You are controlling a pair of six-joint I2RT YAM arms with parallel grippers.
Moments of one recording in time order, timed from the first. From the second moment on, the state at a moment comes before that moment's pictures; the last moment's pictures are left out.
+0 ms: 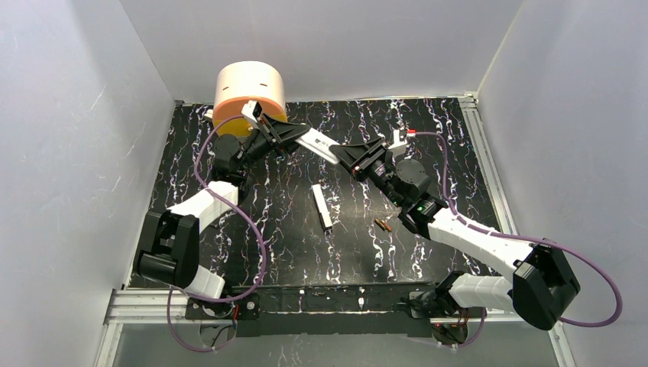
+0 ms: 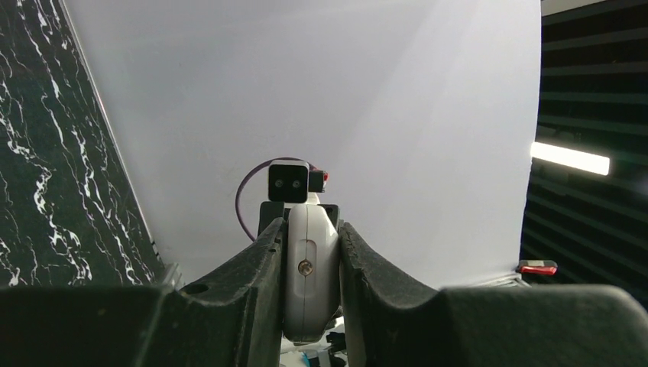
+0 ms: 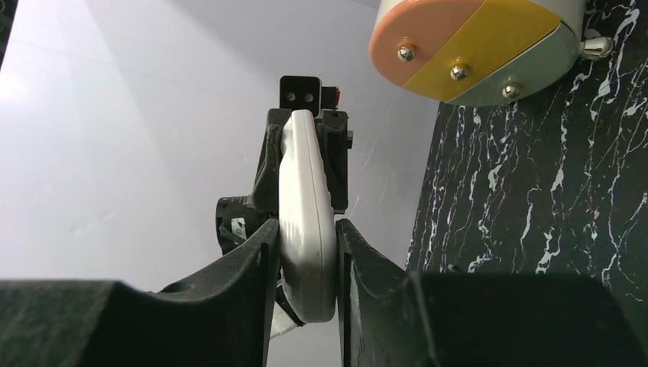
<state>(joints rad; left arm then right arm) -0.28 1.49 0.82 0.98 0.71 -1.71 0.77 1.19 0.73 0.57 0.05 1.33</state>
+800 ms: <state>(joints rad) -0.27 1.42 0.82 0.99 0.80 -1.50 0.75 1.22 0.78 0.52 -0.13 1.21</state>
